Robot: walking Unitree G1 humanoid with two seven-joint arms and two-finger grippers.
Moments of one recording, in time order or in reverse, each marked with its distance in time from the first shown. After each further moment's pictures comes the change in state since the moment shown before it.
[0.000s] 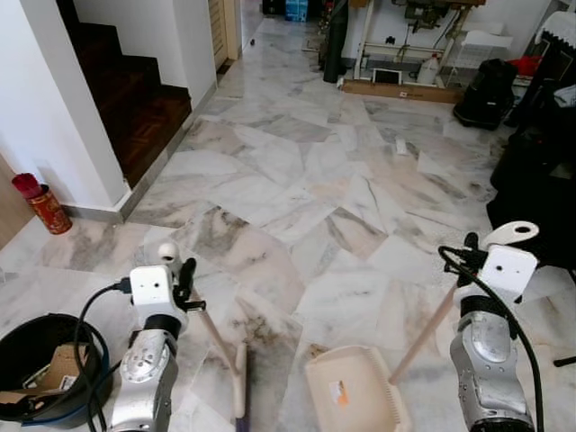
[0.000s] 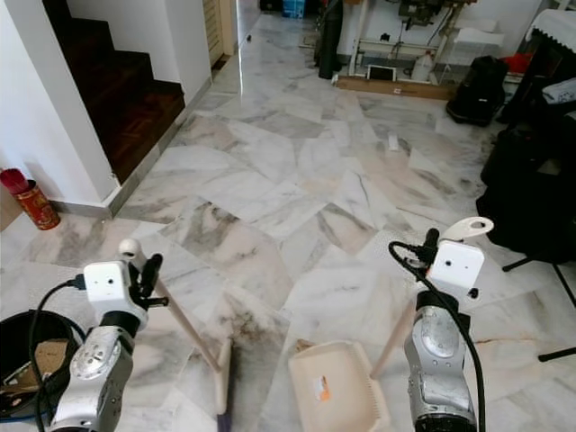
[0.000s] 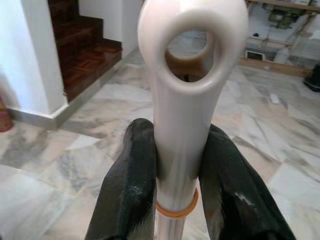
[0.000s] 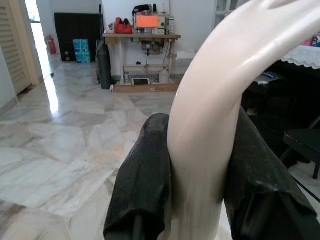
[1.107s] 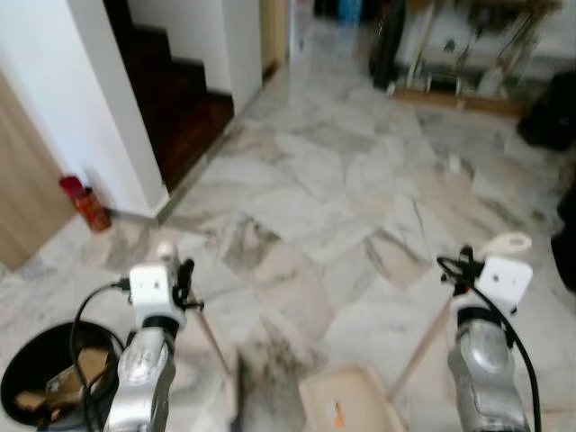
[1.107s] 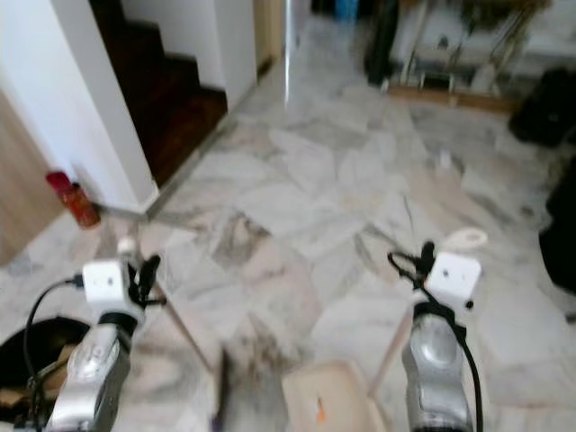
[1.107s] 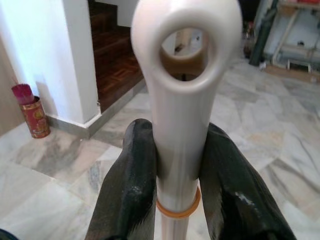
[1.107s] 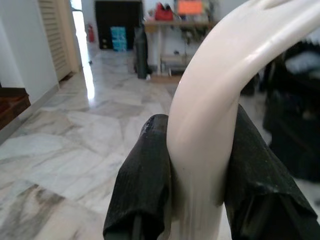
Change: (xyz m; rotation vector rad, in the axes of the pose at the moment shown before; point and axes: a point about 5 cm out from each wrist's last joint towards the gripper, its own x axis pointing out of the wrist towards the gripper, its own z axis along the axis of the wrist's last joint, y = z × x) left arm -0.002 -0.002 0.004 0.023 -0.006 -0.011; right arm -0.008 0.000 -0.009 0.002 0.052 0.016
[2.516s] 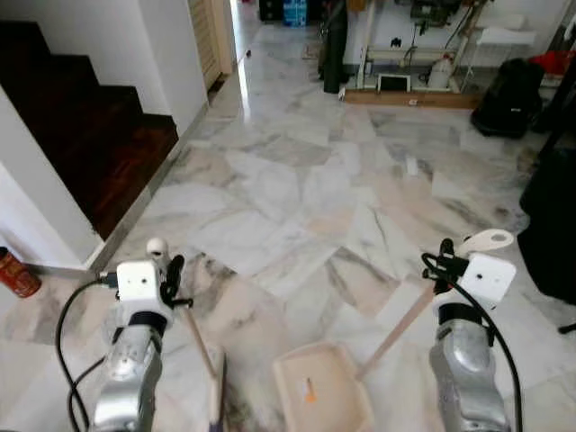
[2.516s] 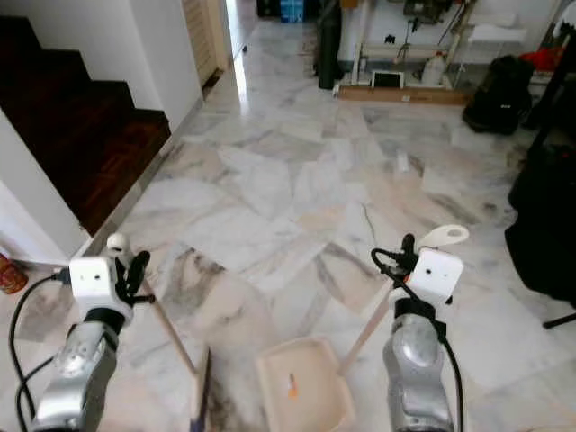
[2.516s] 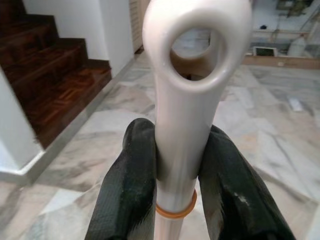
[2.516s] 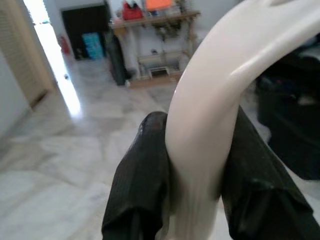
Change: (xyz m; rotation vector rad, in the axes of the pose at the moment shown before) left arm 0.002 0.001 0.000 0.017 0.016 -0.030; right arm -0.016 0.007 -0.006 0.050 0.001 0.017
